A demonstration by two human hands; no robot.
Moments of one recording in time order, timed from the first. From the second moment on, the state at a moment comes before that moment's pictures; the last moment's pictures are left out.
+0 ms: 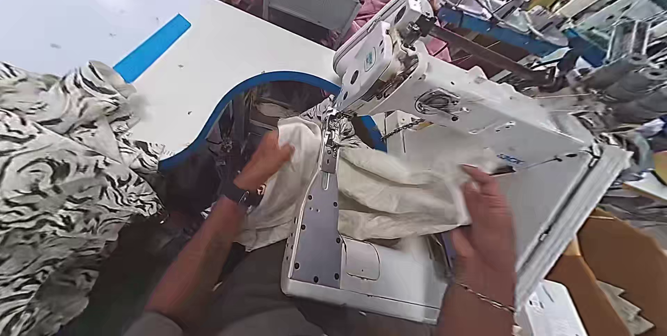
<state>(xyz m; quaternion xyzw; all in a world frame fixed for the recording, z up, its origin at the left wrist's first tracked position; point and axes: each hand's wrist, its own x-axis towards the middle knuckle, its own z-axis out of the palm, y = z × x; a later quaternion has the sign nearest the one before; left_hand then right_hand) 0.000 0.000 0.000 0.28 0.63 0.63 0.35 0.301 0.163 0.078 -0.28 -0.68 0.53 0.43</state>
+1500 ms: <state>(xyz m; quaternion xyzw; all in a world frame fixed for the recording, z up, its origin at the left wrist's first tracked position) 0.050 0.054 0.004 0.41 0.78 0.37 0.28 0.188 0.163 0.013 -0.24 -0.93 0.14 0.26</state>
